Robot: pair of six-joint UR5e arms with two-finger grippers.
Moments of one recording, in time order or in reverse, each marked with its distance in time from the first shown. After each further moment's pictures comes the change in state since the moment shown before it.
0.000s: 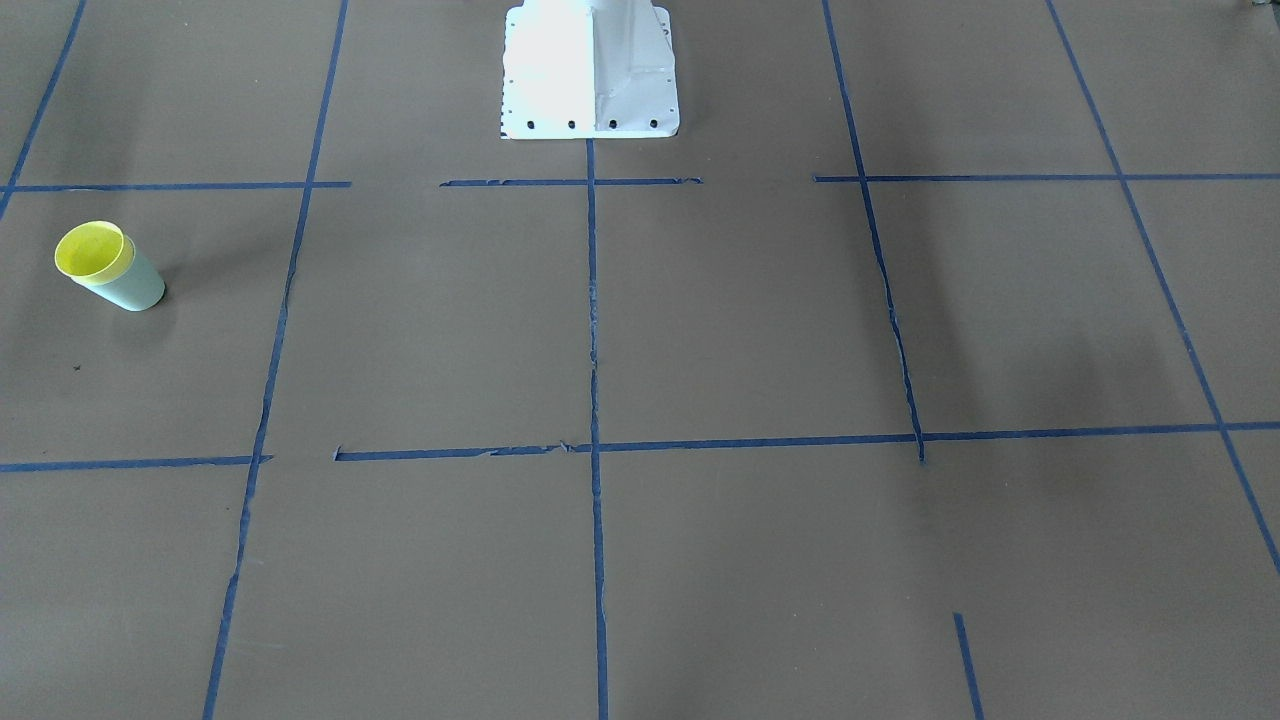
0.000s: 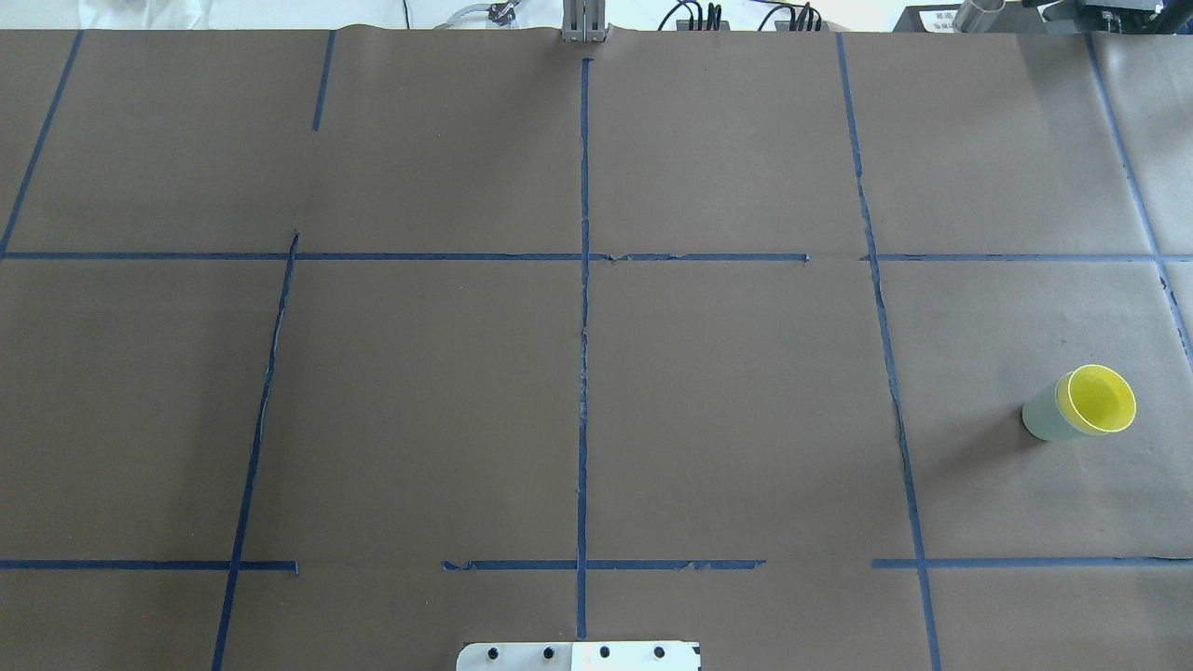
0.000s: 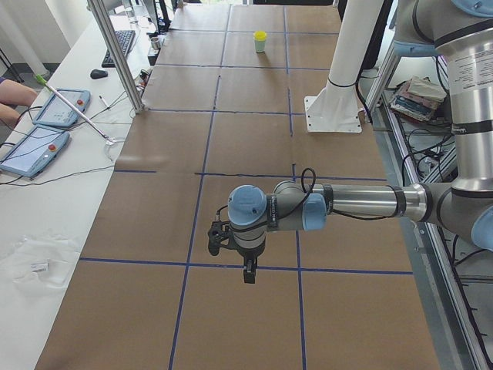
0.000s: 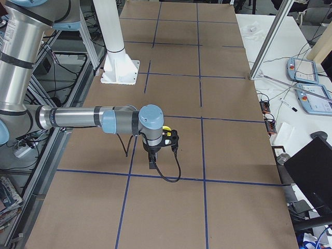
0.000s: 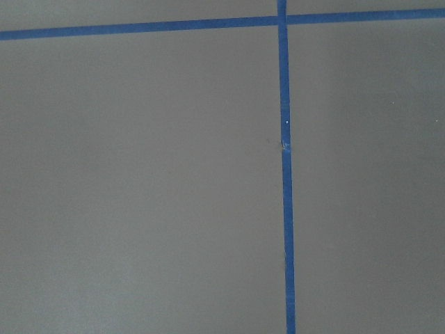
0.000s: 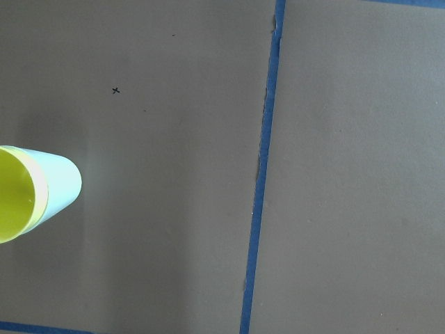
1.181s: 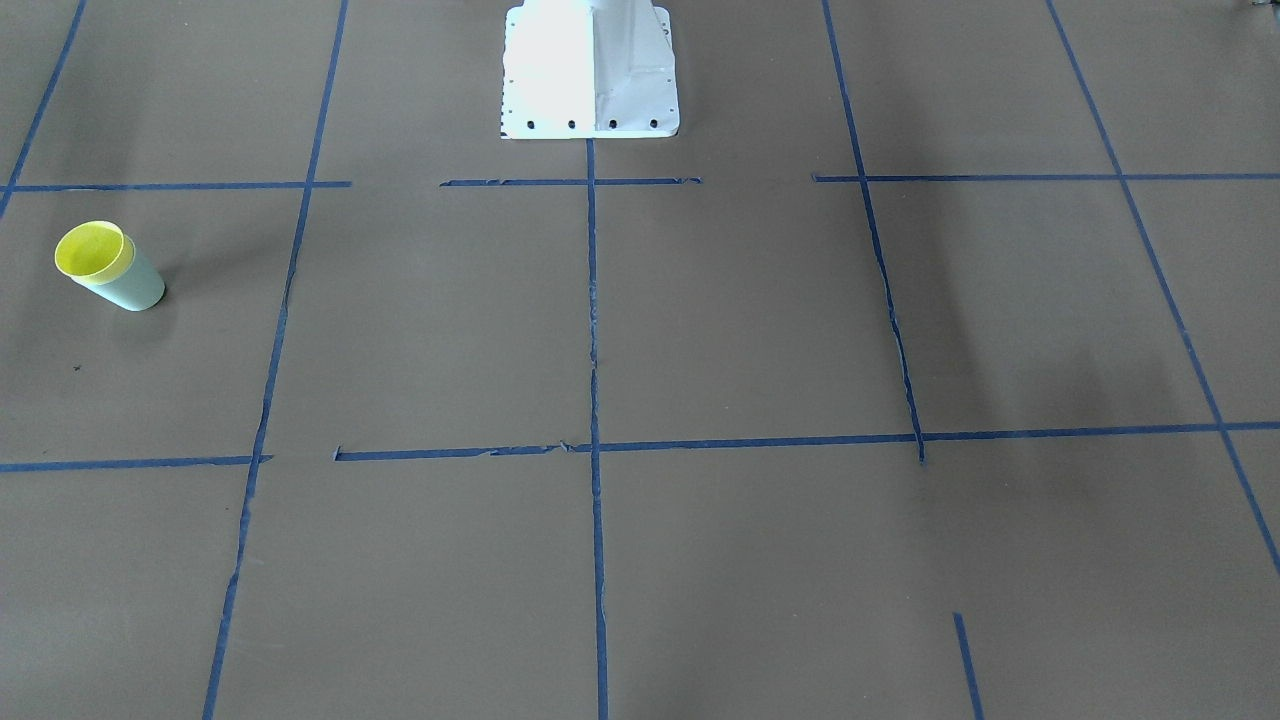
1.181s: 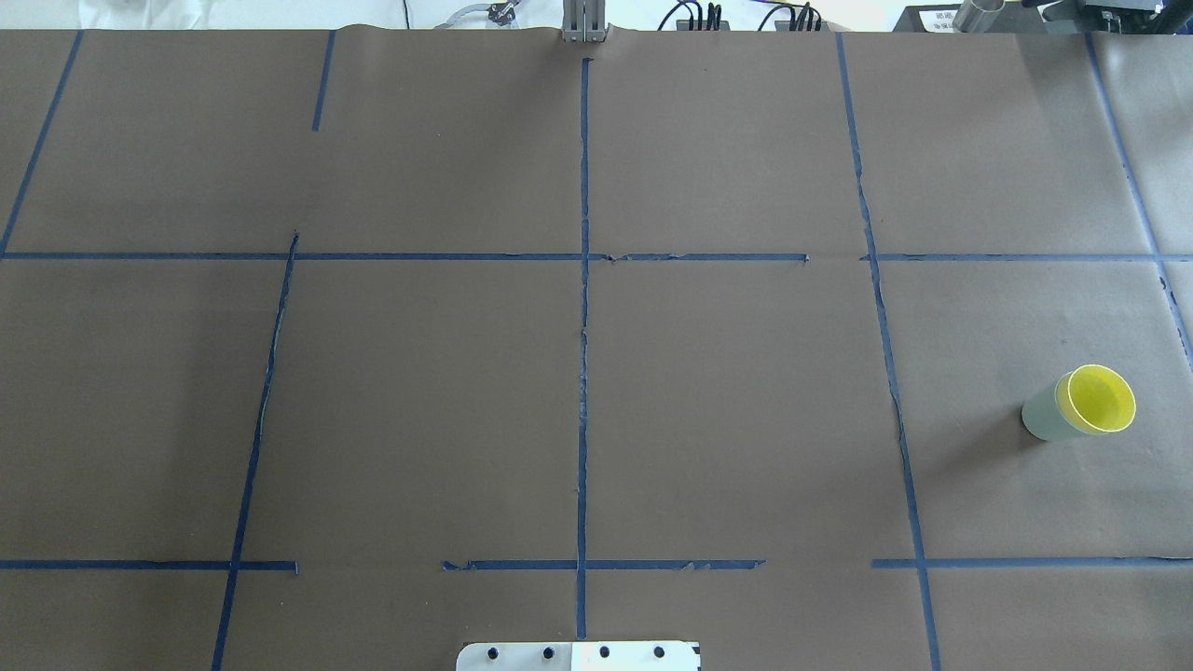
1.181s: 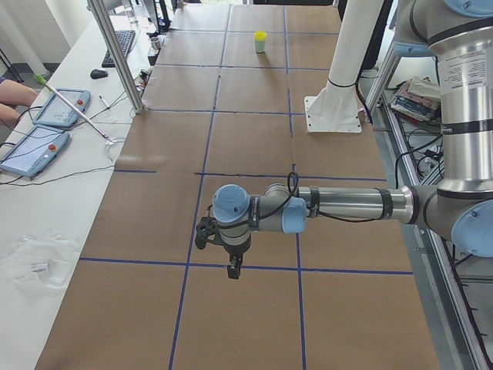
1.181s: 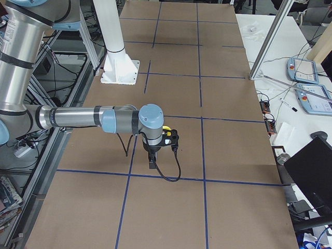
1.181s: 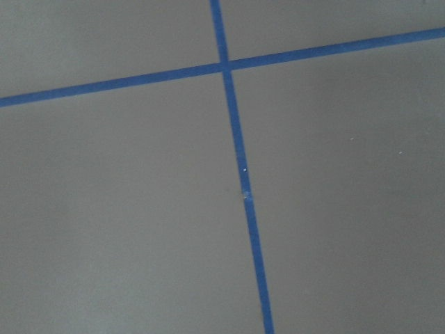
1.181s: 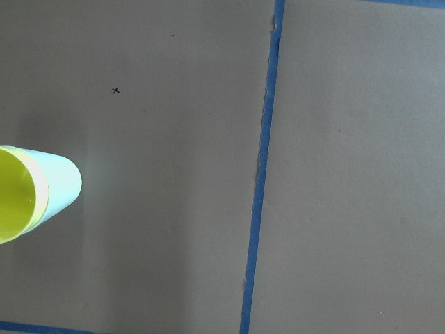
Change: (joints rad) left arm 0.041 -0.037 0.082 -0.102 -0.010 -0.002; right arm 0.000 0.000 0.005 -0.006 -0.003 0.002
